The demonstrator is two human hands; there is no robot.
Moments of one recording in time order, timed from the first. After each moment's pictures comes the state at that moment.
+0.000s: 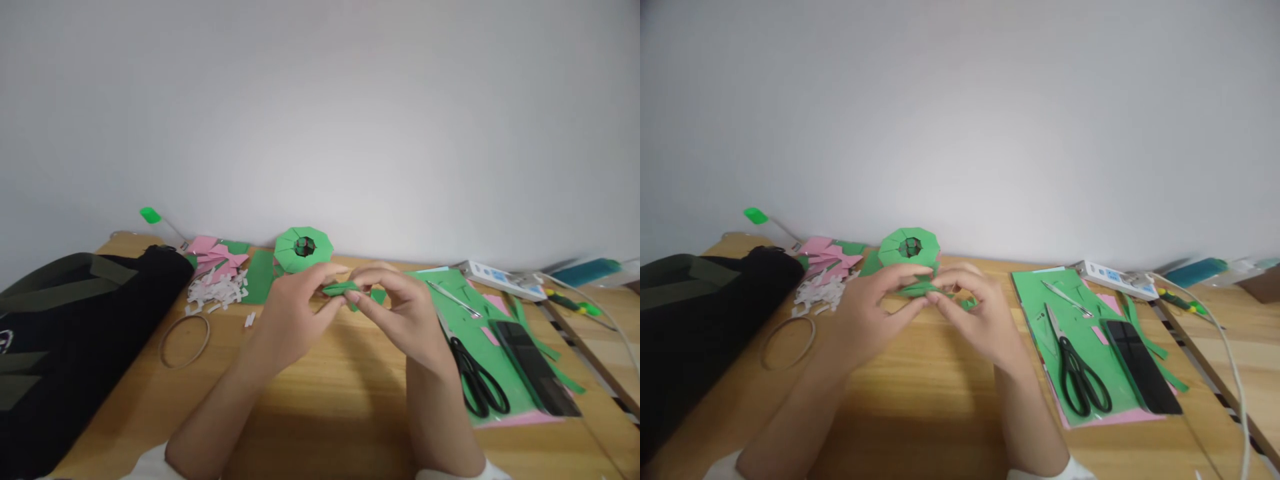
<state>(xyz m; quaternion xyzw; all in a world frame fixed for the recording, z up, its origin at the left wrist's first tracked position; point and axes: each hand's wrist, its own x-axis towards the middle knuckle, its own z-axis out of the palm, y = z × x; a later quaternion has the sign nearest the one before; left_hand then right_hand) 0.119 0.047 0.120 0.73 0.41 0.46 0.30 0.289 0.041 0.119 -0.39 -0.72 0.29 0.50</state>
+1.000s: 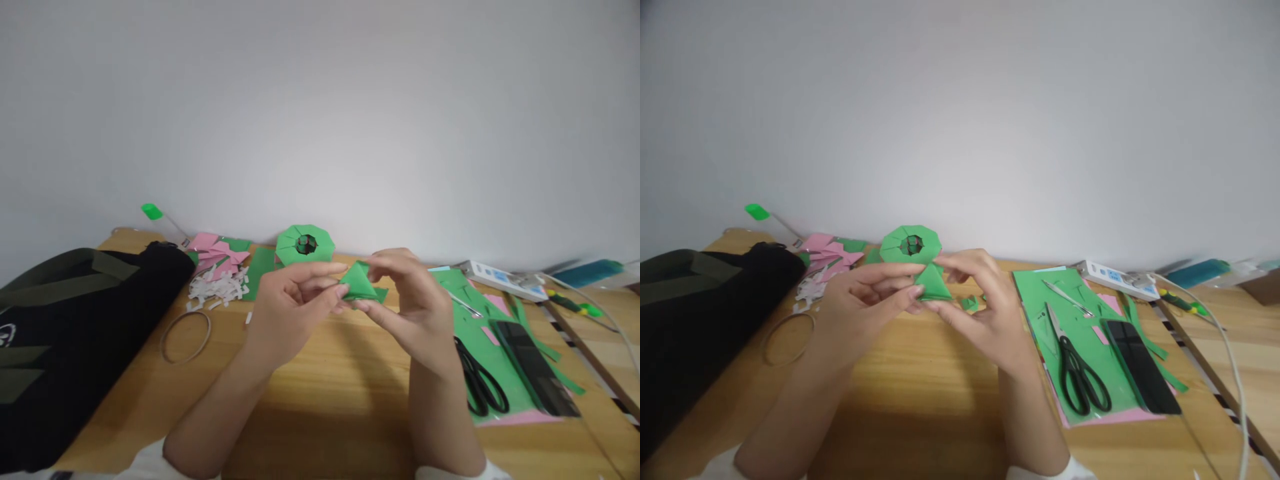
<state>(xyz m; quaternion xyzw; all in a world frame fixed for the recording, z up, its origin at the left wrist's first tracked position) 0.123 0.041 0.130 0.48 0.37 0.55 0.57 0.295 0.039 0.122 -0.35 -0.75 0.20 0.53</state>
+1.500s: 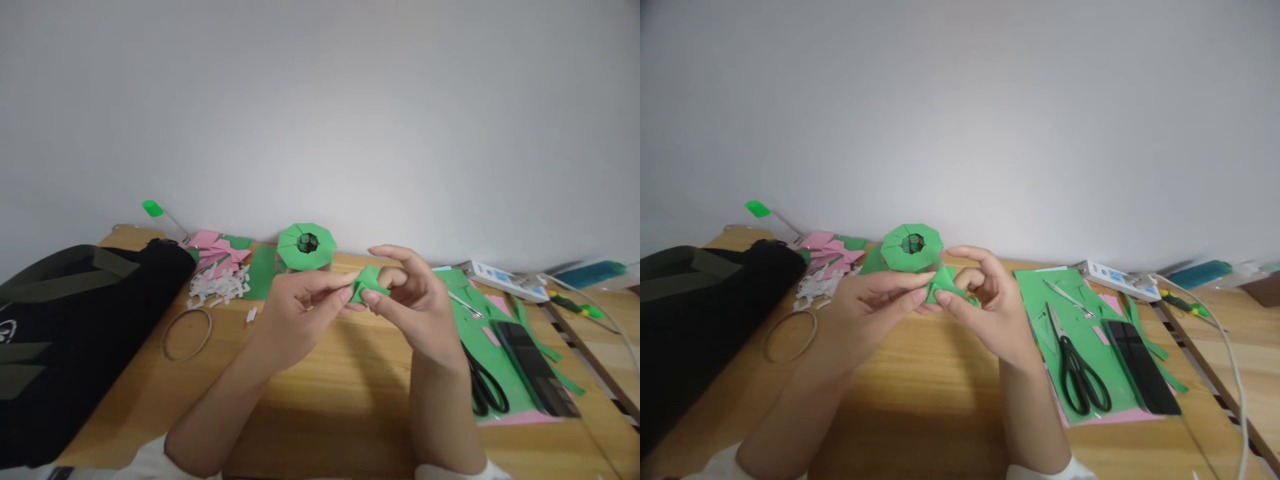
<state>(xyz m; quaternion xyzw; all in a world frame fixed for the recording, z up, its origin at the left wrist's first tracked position) 0.124 0.037 0.129 0.54 0.34 0.52 0.57 0.293 0.038 0.121 -0.37 -0.61 0.46 0.54</state>
